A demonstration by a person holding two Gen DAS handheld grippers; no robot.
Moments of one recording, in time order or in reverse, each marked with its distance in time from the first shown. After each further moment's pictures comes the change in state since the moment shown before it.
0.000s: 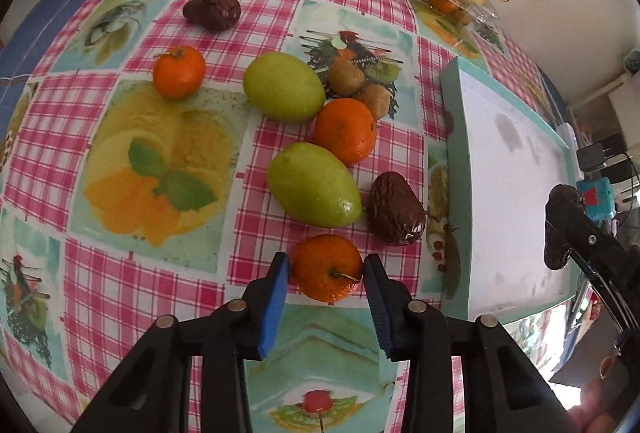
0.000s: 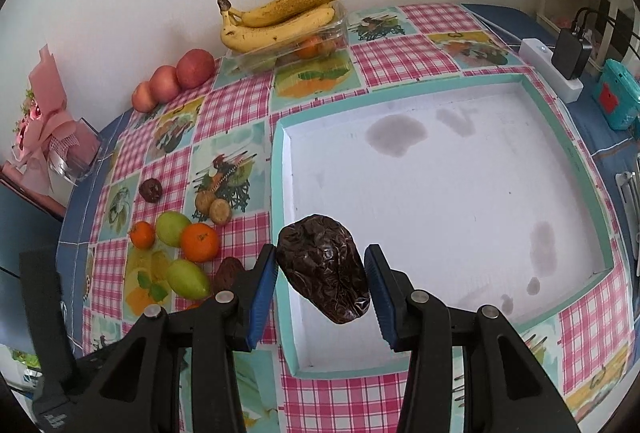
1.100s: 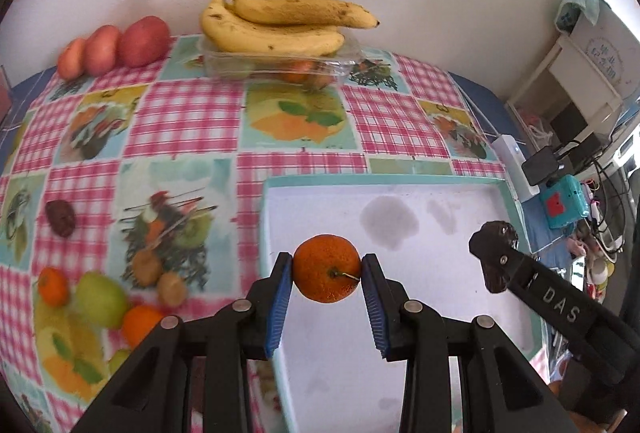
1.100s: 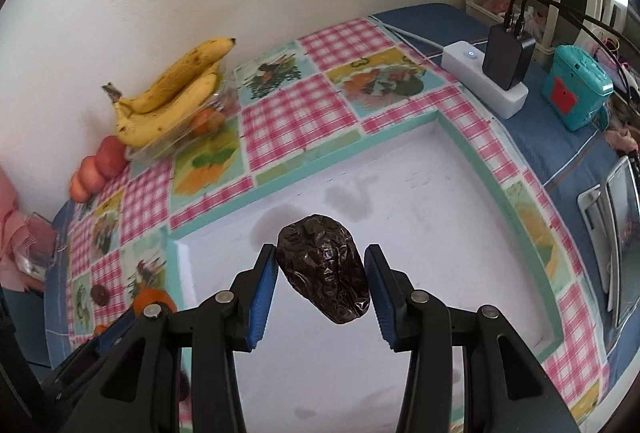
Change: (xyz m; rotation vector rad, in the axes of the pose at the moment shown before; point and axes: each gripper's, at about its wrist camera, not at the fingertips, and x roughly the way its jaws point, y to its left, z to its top) left arm 0.010 -0.153 0.074 0.280 -0.183 -0.069; right arm 0.012 -0.096 0.077 0.213 -0.048 -0.128
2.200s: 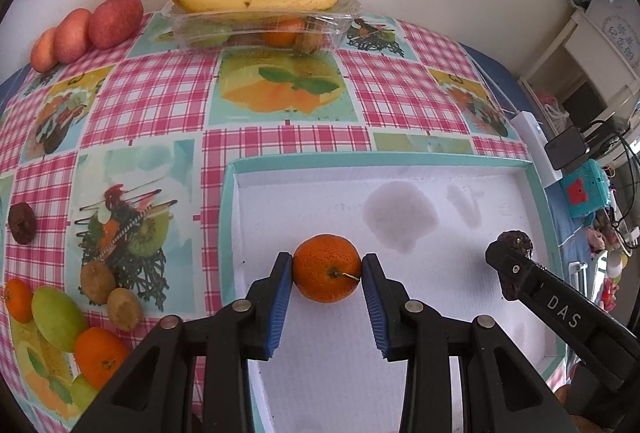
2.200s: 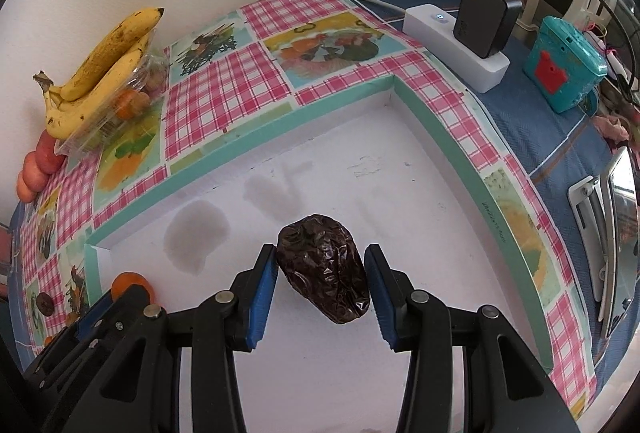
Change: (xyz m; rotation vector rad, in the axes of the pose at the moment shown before) left arm 0.050 -0.008 0.000 0.020 0.077 0.012; right arm 0.045 -0.032 0.005 0.028 0.079 -0.136
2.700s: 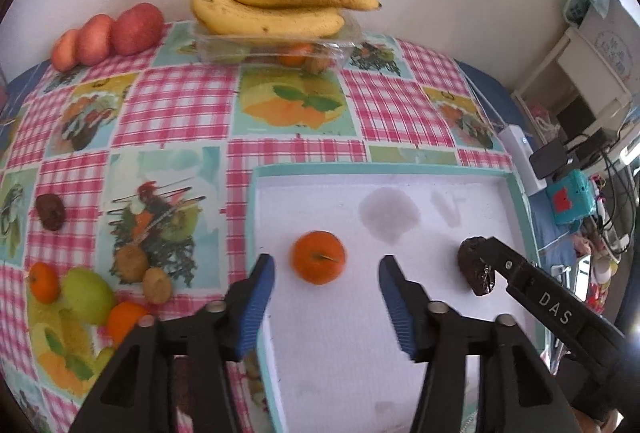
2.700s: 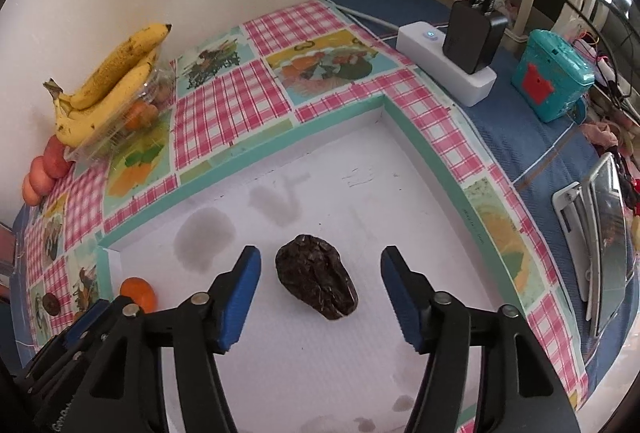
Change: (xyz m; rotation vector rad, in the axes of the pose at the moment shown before) left arm -0.044 0.006 -0.004 -0.037 -0.033 -0.001; right arm -0.023 -0.003 -0.001 -0.003 -0.040 0.003
